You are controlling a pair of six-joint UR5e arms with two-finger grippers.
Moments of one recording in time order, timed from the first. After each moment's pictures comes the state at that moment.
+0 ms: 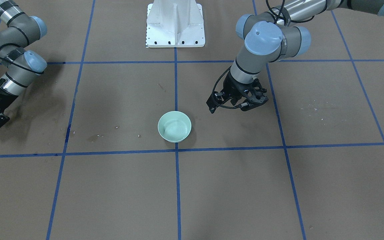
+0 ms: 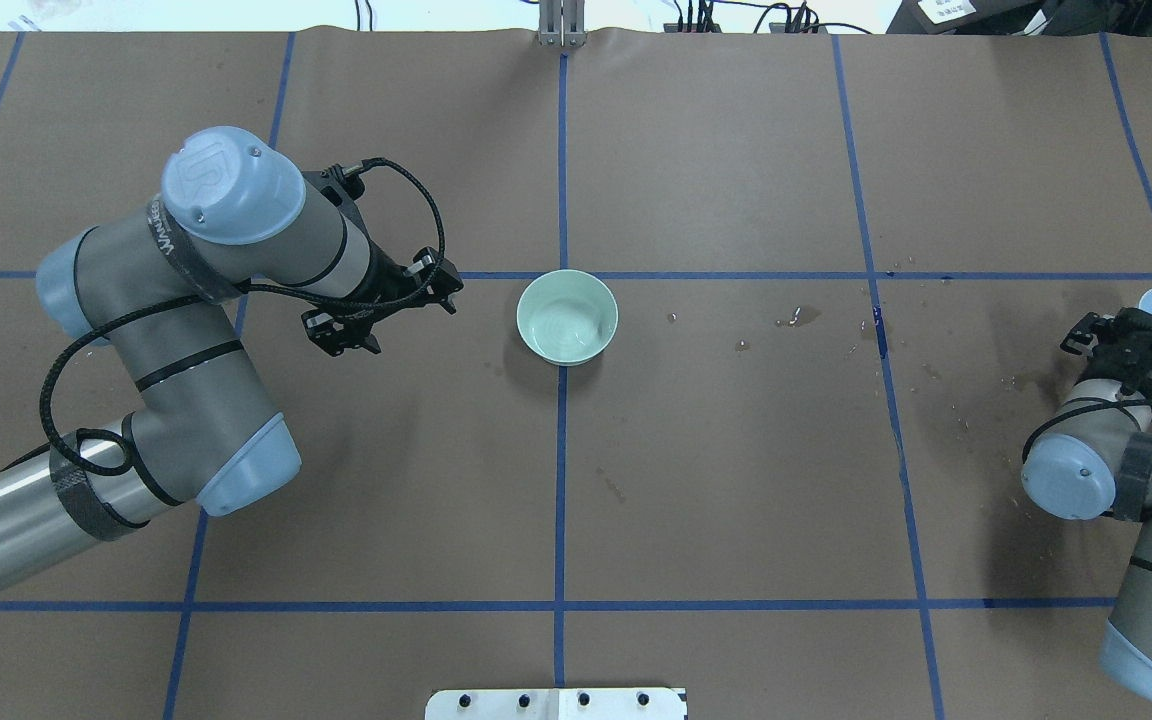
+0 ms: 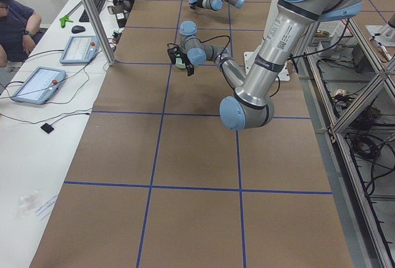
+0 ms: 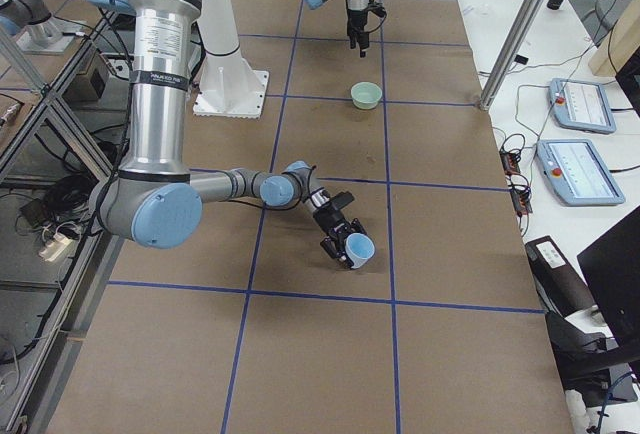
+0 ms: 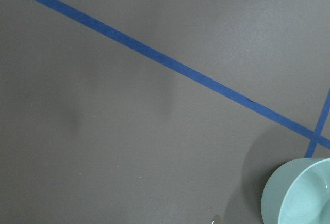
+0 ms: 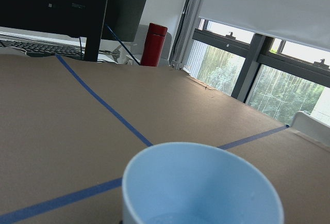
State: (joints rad) left arm -0.67 -2.13 -1.68 -1.83 -2.01 -1.61; right arm 0.52 -1.68 1.65 -1.47 0.80 1.90
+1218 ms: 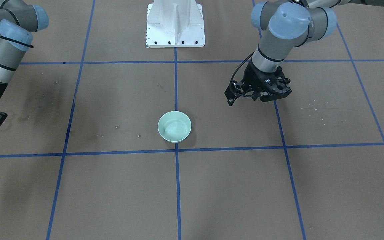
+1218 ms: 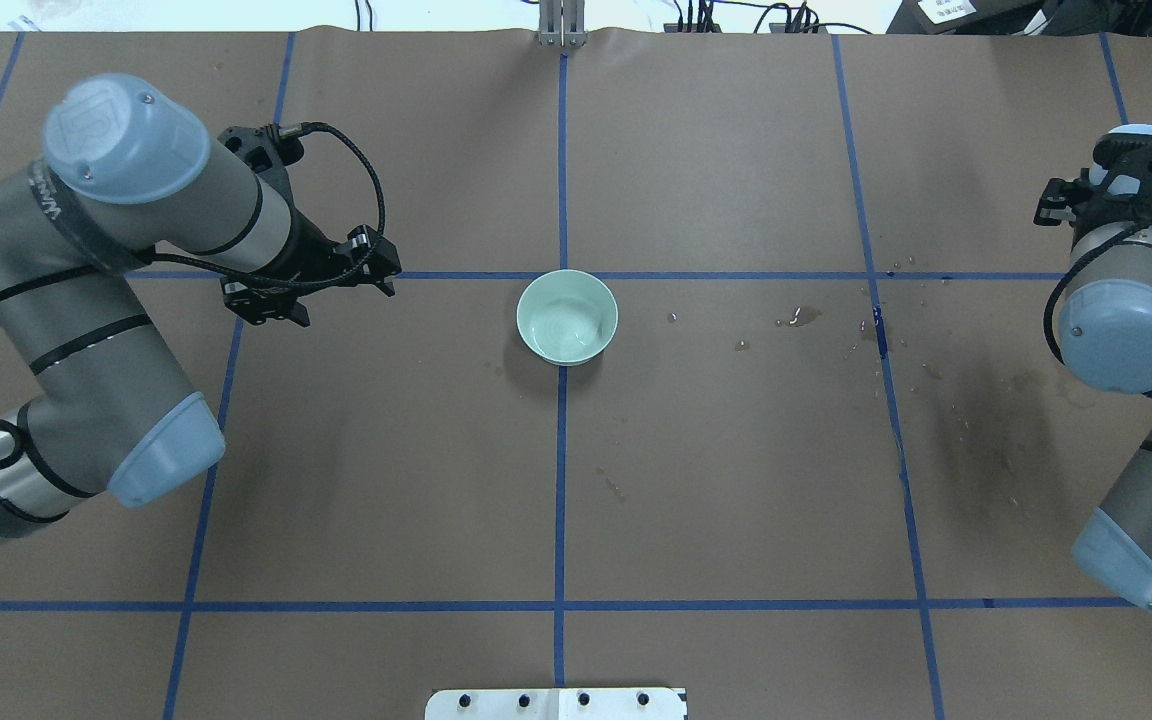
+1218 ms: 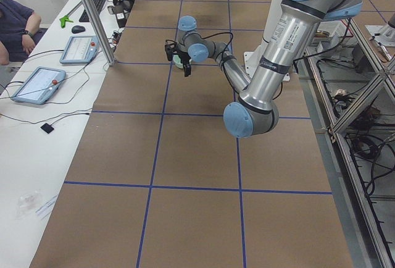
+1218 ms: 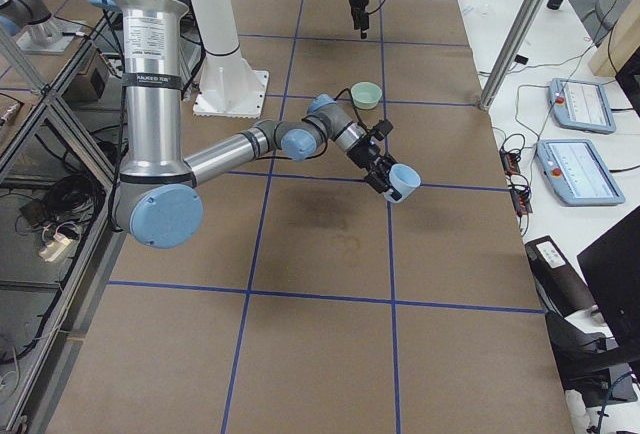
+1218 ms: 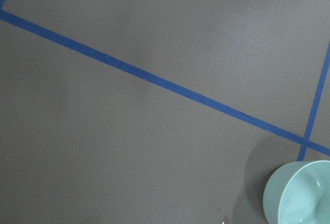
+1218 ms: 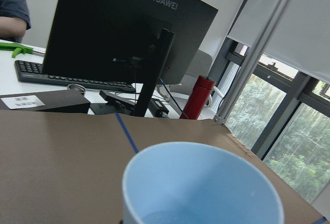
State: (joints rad) left arm -0.75 -2.04 -1.86 -1.65 -2.04 -1.35; right arm 0.73 -1.57 1.94 -1.35 0.94 1.18
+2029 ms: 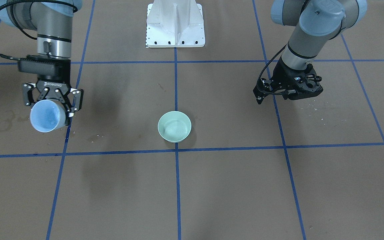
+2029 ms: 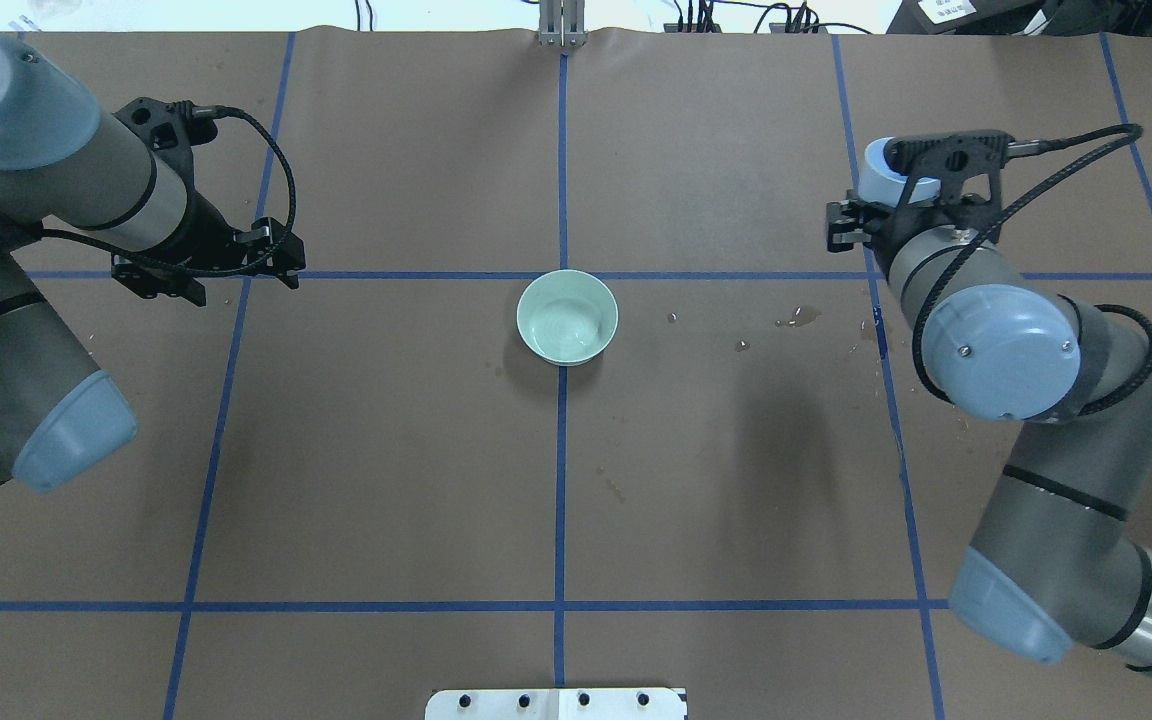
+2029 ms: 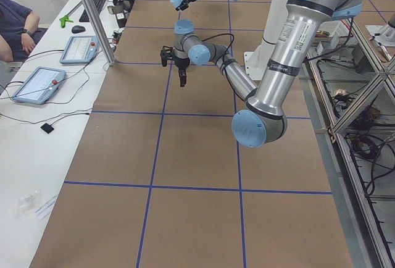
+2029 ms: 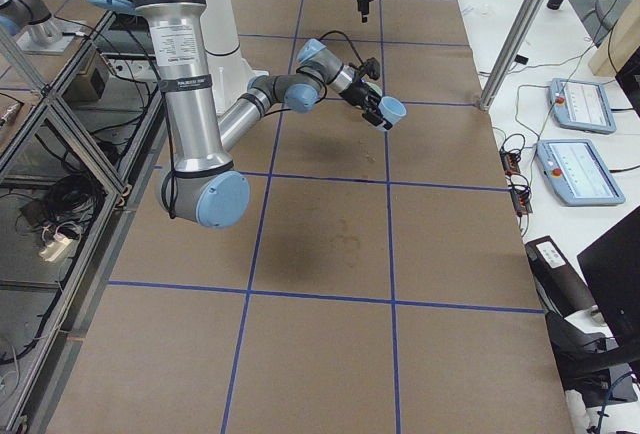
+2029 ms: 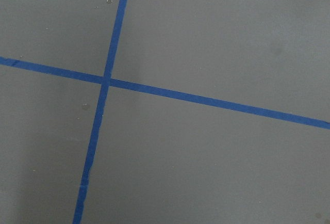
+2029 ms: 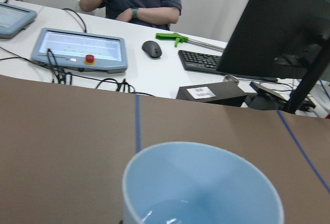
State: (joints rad) left arm -0.83 -1.95 -1.92 -1.56 -2.04 -1.16; right arm 0.55 -1.33 2.01 -1.32 1.06 1.08
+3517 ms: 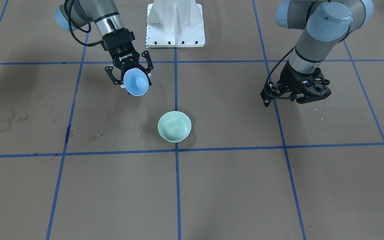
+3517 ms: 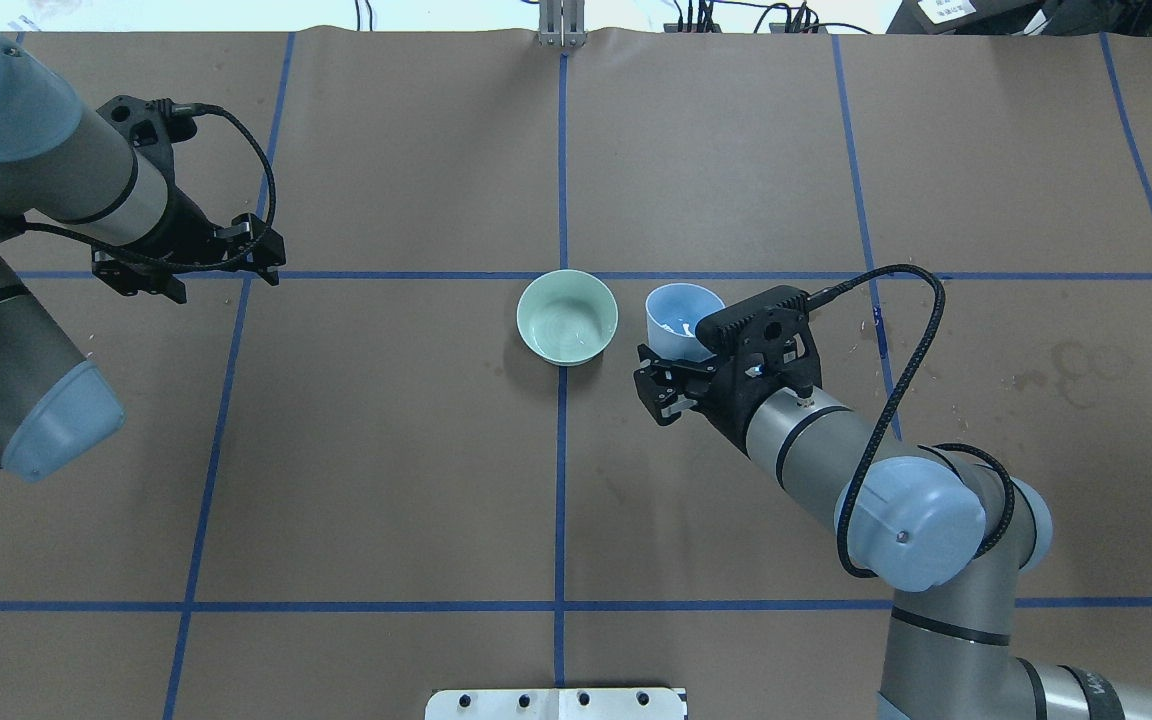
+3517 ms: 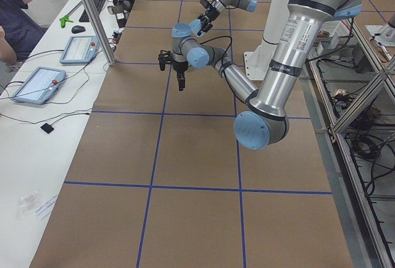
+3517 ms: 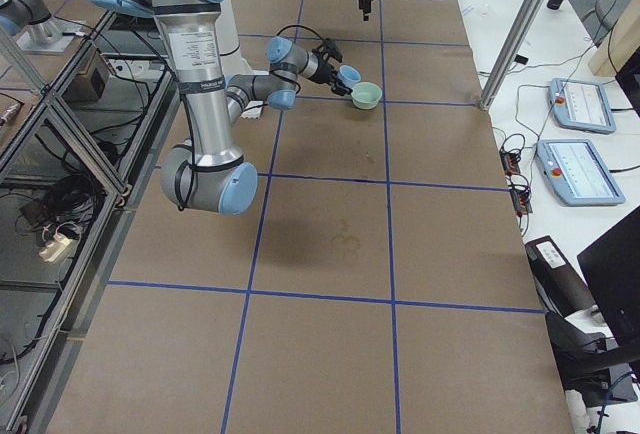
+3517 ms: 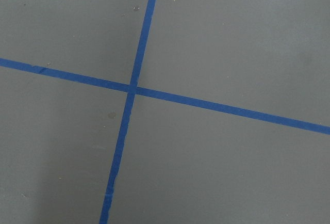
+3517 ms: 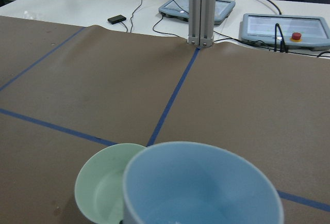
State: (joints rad) left arm -0.85 -1.93 -1.91 -1.56 -2.05 -1.15; right arm 0.32 -1.28 1.92 -0.90 1.13 0.86
